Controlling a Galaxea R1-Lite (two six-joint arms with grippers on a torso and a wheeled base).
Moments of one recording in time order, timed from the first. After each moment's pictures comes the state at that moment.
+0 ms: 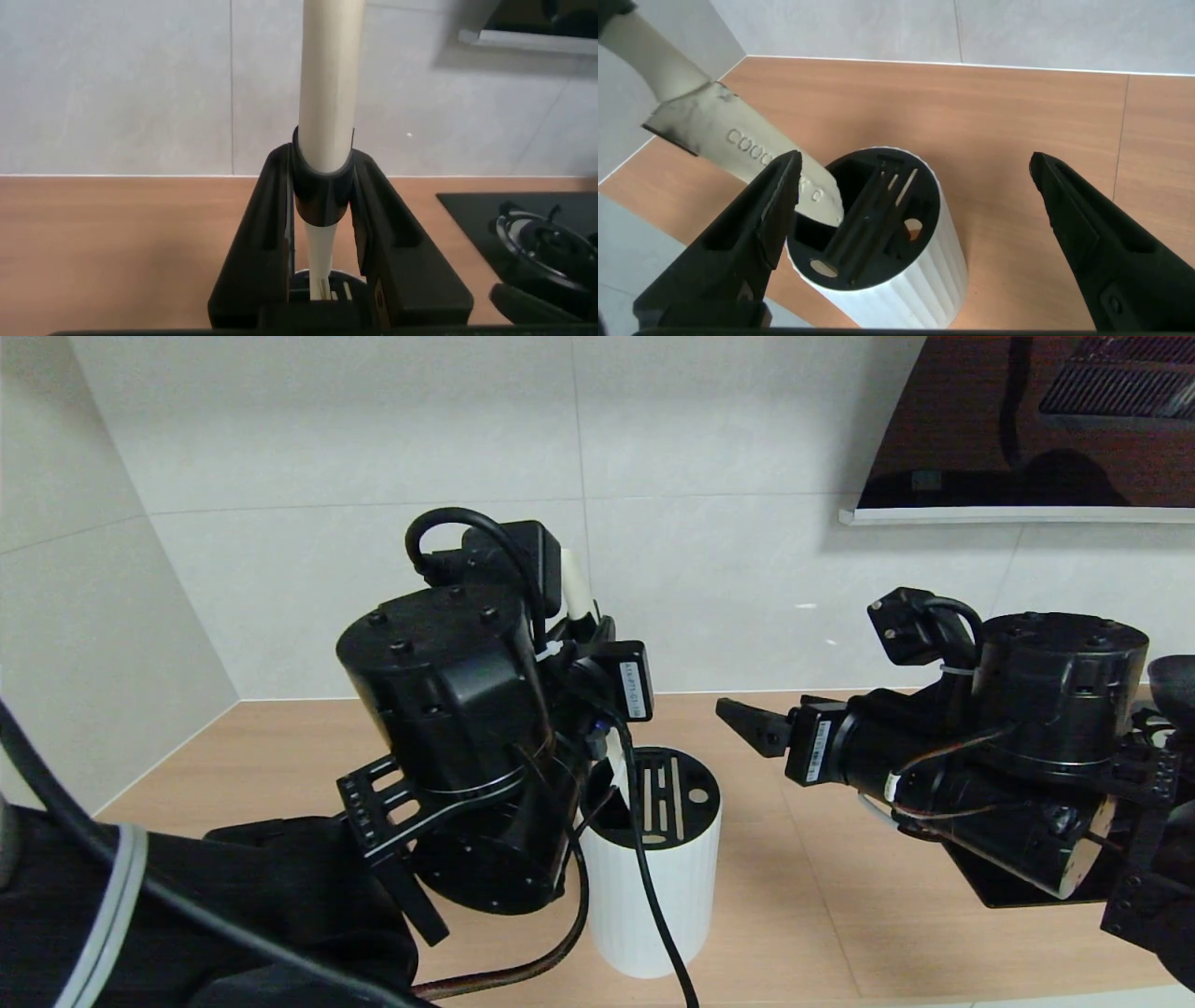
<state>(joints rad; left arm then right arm) -0.89 1.81 -0.93 -0.99 0.76 -0.08 0.71 1.65 -0.77 -0.76 -0.19 0.29</state>
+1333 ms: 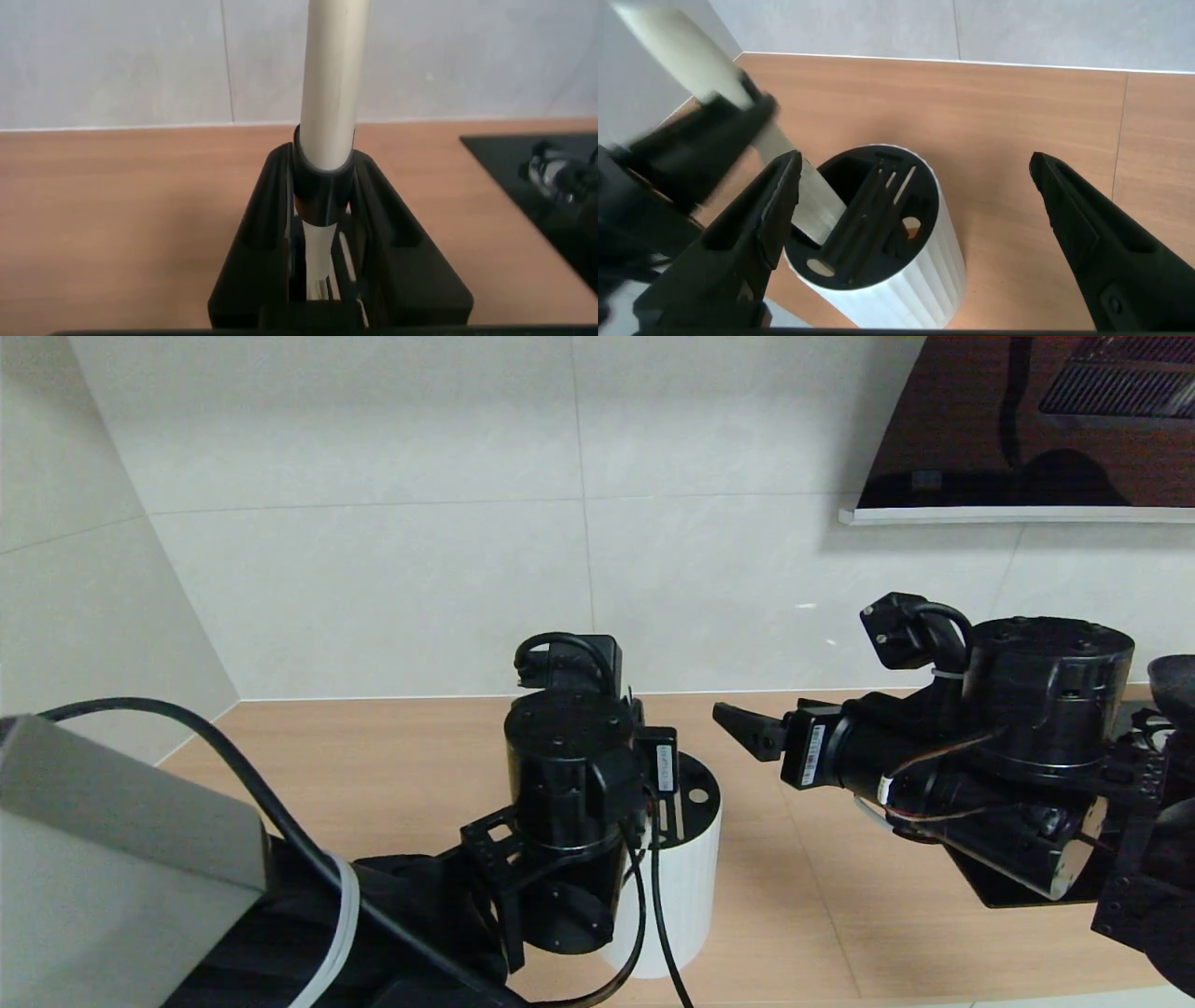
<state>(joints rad) -0.89 1.97 -0.89 -1.00 0.76 -0.15 0.71 1.66 -0.77 -0.76 -0.19 0.28</state>
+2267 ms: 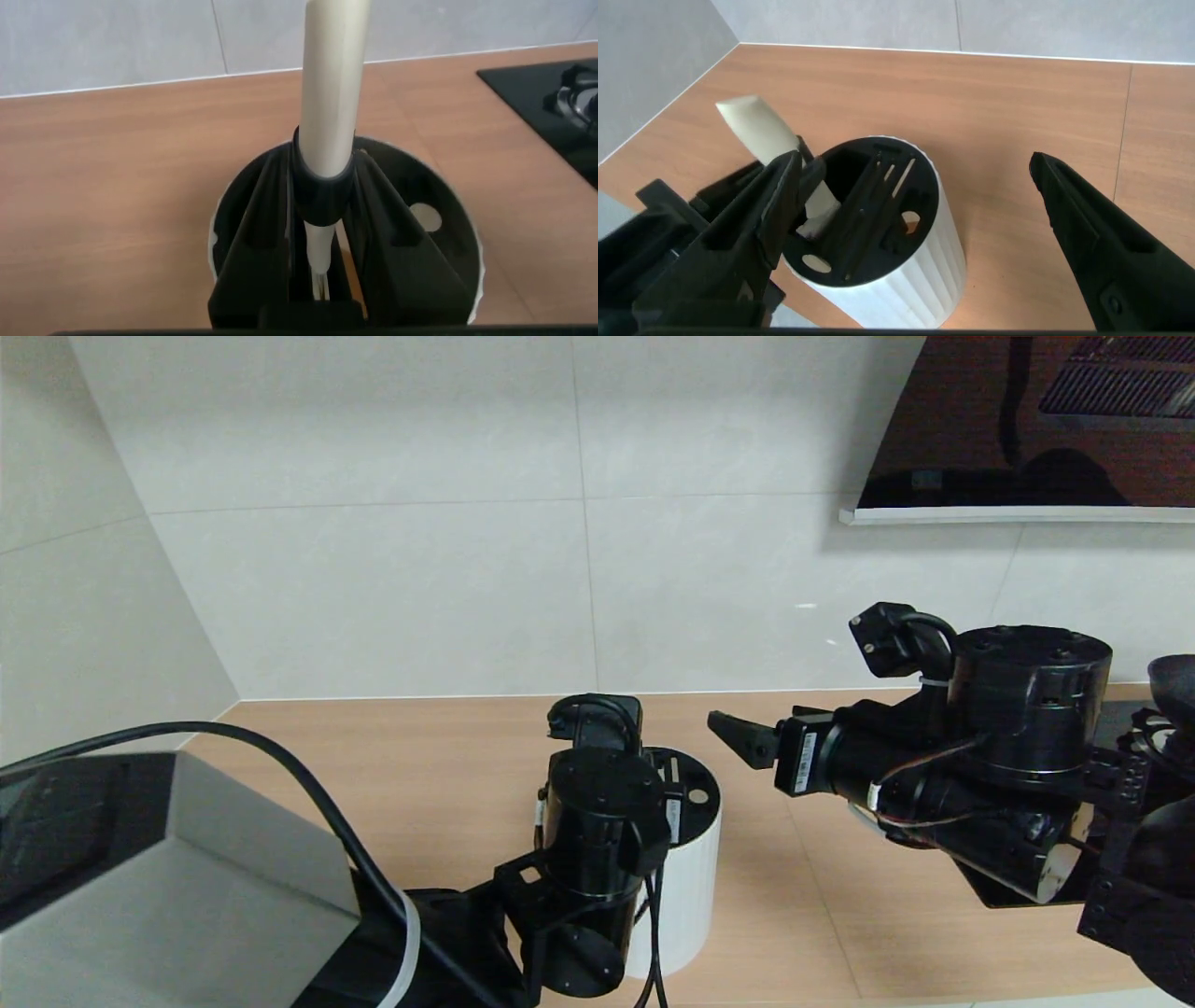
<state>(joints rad) -0.90 2.04 -0.83 -1.00 0.75 -0.18 0.71 1.68 -0.77 -0.76 -0.19 0.28</state>
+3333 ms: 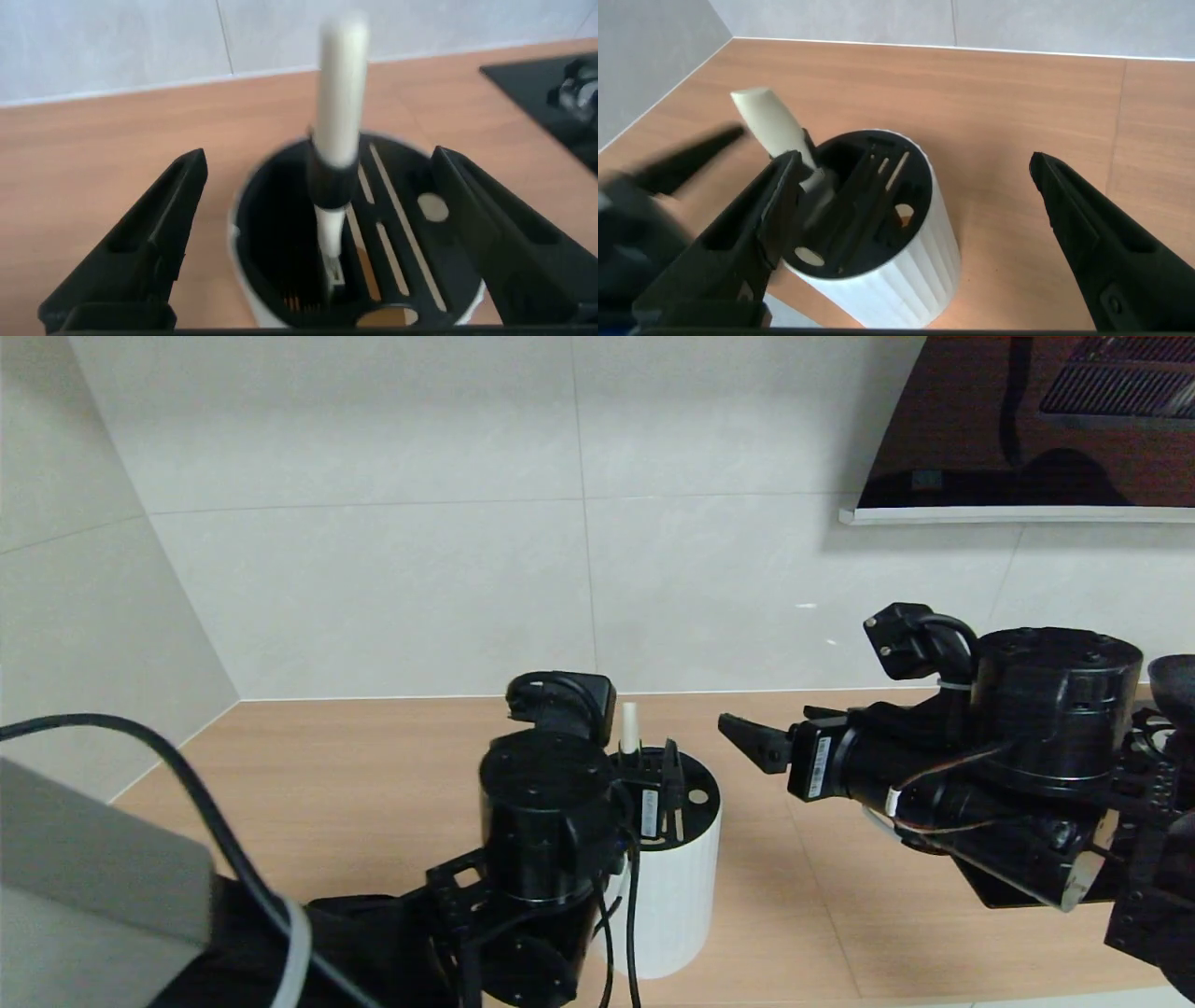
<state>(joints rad) -0.90 1.90 -0.76 -1.00 0.72 -0.12 0.71 1.64 -0.74 -0.76 -0.20 0.26</state>
